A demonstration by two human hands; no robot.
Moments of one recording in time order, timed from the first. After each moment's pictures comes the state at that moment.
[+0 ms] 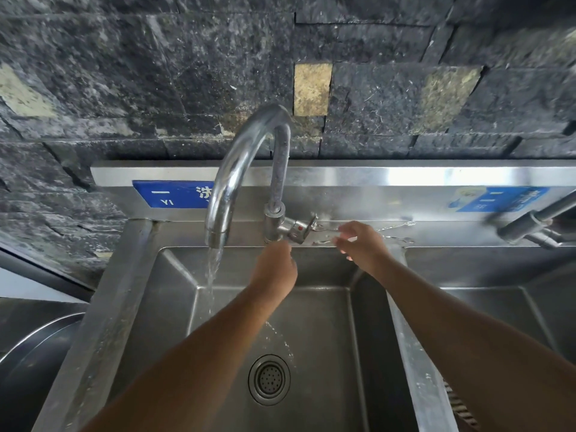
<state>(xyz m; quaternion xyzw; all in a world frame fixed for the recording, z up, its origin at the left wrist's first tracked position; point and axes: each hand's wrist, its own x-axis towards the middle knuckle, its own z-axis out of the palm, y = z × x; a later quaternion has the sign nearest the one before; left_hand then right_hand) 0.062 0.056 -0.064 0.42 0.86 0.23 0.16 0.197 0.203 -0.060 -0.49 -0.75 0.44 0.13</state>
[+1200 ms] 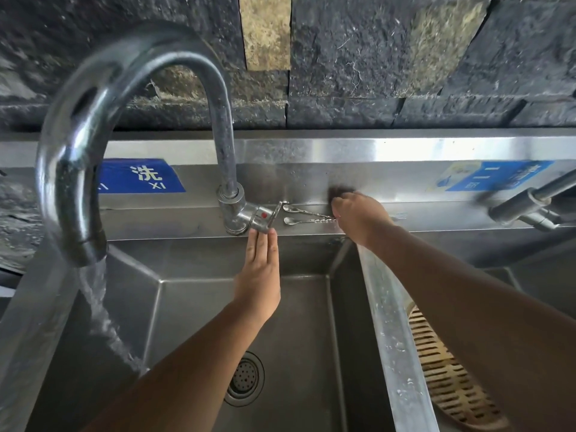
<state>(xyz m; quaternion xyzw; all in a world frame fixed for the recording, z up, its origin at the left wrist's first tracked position) 0.095 0.067 -0.134 0.53 0.84 0.07 0.10 0.209 0.277 -0.078 -0.33 -0.94 0.03 -0.04</state>
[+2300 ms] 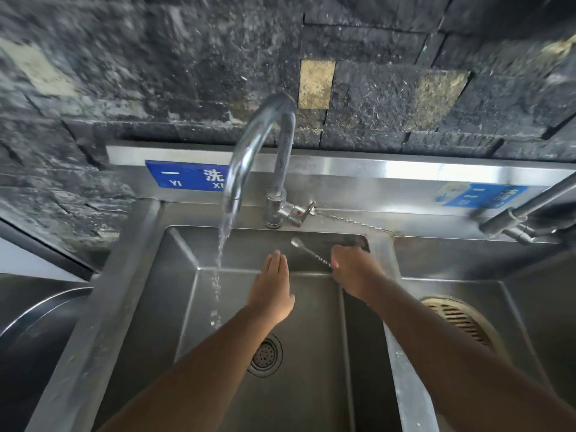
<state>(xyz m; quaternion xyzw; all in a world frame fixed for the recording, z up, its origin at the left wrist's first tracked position) 0.105 -0.009 -0.091 0.49 0.84 0.08 0.21 0.233 0.130 -0.032 -0.39 -0.90 0.15 -0.11</state>
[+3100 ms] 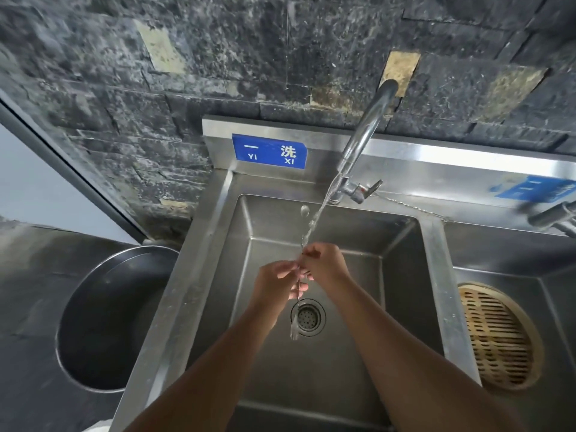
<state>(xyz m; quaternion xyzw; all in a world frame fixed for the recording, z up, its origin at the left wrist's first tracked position) 0.078 -0.165 -0.039 0.09 0.68 0.59 0.42 0.138 -0.056 -0.021 -0.47 -0.70 0.53 0.06</state>
